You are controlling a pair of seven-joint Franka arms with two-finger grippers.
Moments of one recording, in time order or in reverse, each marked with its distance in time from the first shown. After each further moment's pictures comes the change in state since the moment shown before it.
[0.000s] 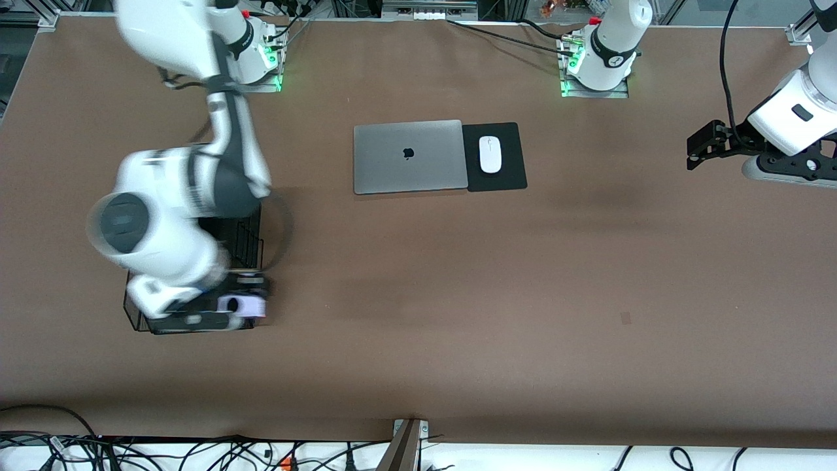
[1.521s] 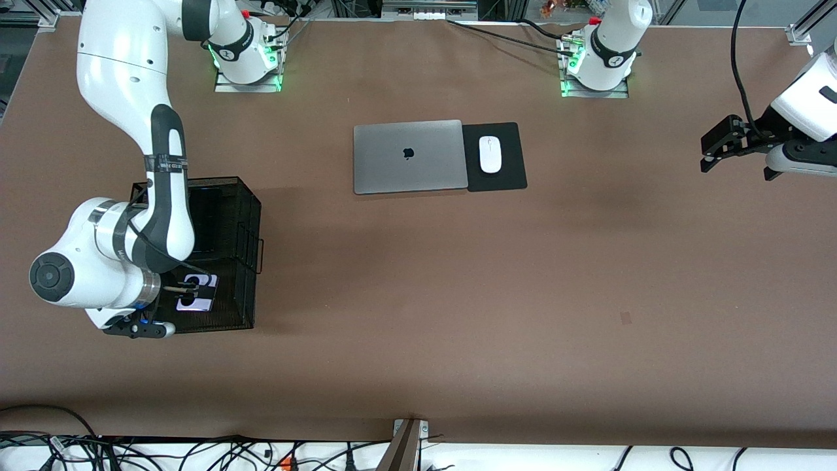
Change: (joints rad) left arm -0.007 -0.008 0.019 0.039 -0.001 0.043 0.018; right arm -0.165 0.103 0.031 -0.175 0.099 0.111 -0.162
